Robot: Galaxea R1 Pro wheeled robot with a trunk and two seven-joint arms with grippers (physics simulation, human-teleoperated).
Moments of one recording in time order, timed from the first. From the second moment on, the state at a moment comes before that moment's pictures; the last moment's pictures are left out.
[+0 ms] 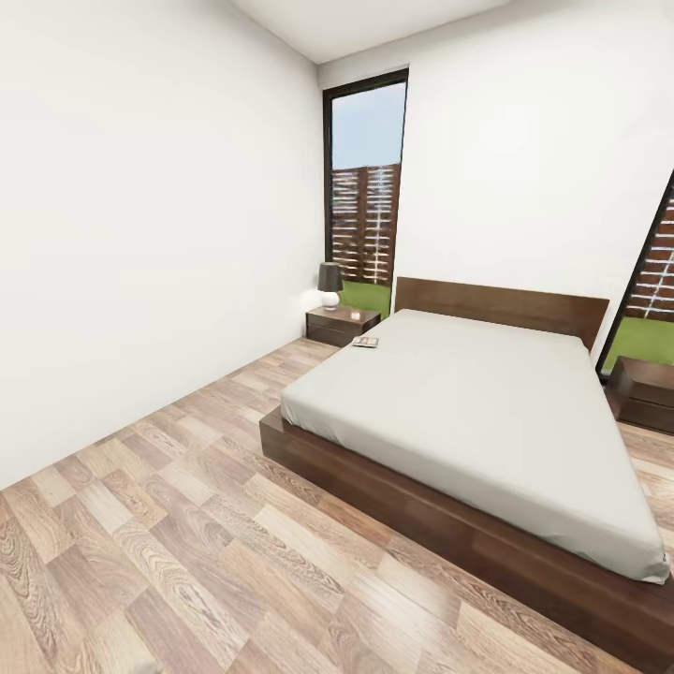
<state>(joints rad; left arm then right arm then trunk) -0.27 0.09 0.41 -0.42 0.00 0.25 0.07 -0.16 -0.12 -0.09 -0.47 -0.69 0.02 -0.02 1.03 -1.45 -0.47</state>
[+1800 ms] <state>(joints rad) -0.52 0.00 0.33 -0.42 -0.01 0.74 0.10 -0.20 -0.13 -0.10 -0.46 -0.76 0.00 0.07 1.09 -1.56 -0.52</state>
